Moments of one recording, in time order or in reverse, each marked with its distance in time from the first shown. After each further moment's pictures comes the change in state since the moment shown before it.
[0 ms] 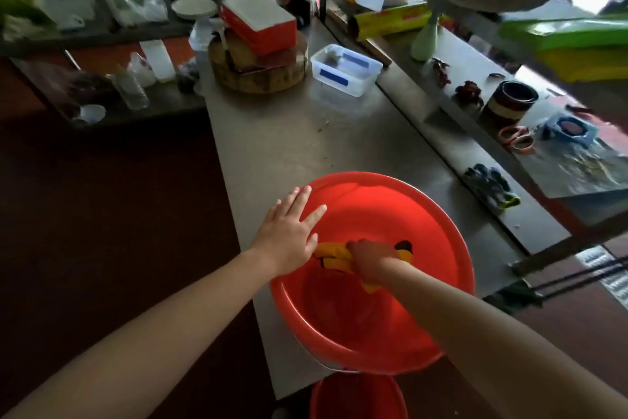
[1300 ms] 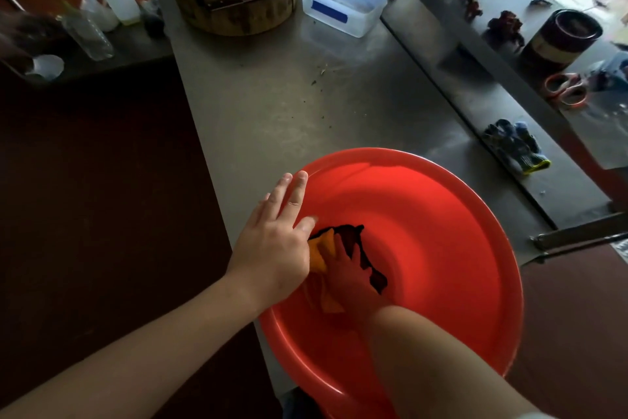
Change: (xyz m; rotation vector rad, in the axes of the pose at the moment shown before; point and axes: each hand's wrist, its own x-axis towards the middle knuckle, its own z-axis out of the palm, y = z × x) left_hand -0.004 -0.001 0.012 0.007 0.053 0.019; right_hand 0.065 -0.047 0.111 0.433 -0.261 0.228
